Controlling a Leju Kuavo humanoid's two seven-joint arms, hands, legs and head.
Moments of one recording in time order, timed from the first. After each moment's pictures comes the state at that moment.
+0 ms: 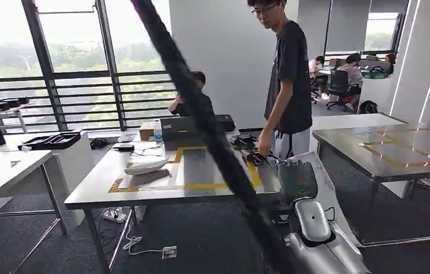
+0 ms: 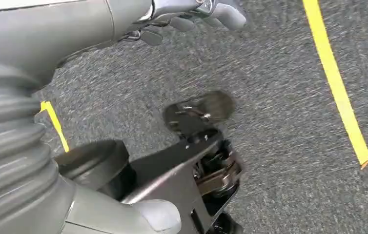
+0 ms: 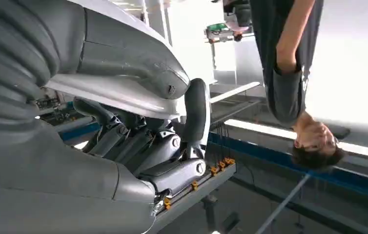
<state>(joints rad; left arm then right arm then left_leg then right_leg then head) -0.17 -0.18 0.89 -0.18 -1.00 -0.21 -0.28 -1.19 0.06 0.44 -0.30 1.57 -0.29 0.13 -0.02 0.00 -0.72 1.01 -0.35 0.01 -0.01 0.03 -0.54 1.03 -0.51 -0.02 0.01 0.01</state>
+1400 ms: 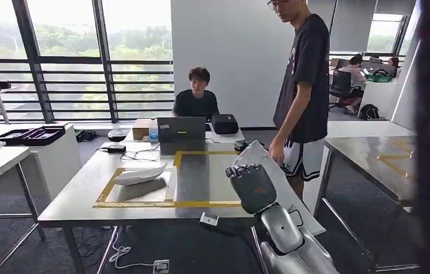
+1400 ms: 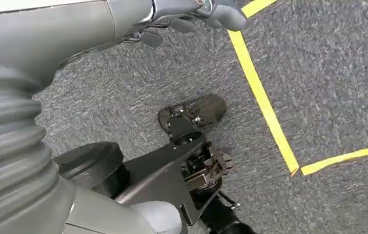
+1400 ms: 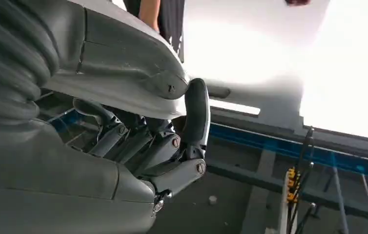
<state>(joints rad) -0.19 -0.19 0.89 -0.18 -1.01 -0.22 -0.26 -1.16 0.18 0.54 -0.30 1.54 -0.49 -0.14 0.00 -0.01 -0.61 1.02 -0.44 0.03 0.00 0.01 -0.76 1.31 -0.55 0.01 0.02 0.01</state>
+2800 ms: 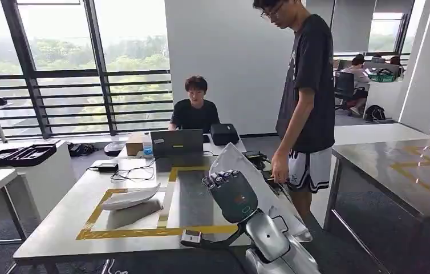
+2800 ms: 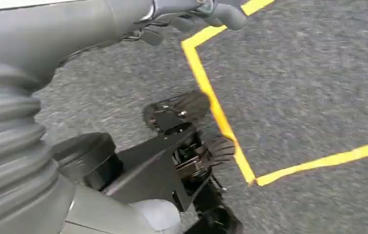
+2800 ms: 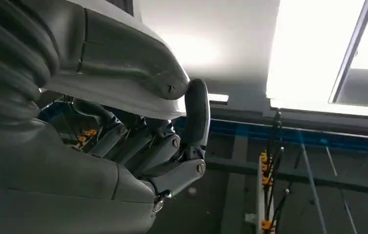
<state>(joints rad) -0.19 -0.19 0.89 -0.18 -1.01 -0.22 -0.28 -1.17 0.23 0.60 -0.33 1.49 -0.54 -0.24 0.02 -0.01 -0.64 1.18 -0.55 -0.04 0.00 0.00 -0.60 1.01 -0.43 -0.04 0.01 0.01</state>
